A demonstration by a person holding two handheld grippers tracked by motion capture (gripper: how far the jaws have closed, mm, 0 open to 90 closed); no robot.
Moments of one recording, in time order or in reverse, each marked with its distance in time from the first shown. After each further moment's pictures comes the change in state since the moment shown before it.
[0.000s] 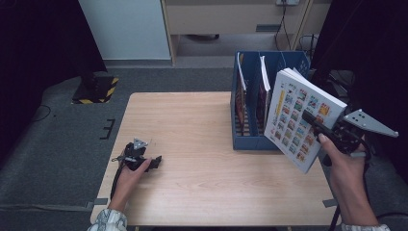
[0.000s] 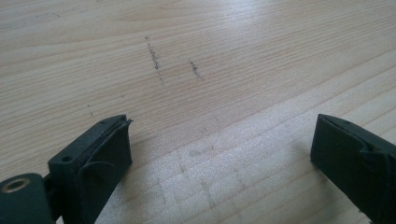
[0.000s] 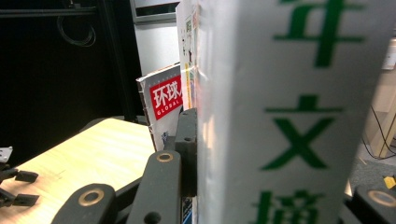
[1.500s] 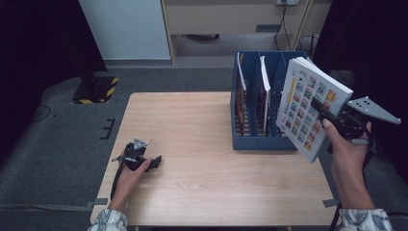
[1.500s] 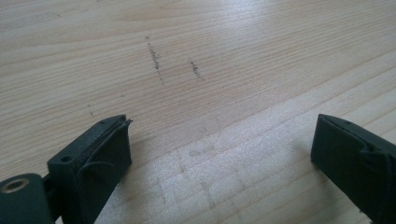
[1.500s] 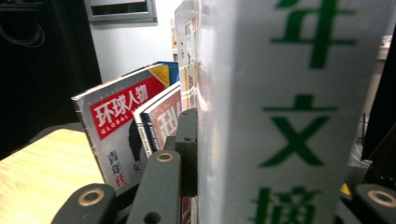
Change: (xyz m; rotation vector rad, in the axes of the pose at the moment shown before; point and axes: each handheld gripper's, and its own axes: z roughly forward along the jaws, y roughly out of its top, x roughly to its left) left arm 0.000 0.000 0.000 0.001 0.002 -0.001; right arm -0.021 0.017 0.016 -0.001 -0.161 -0.018
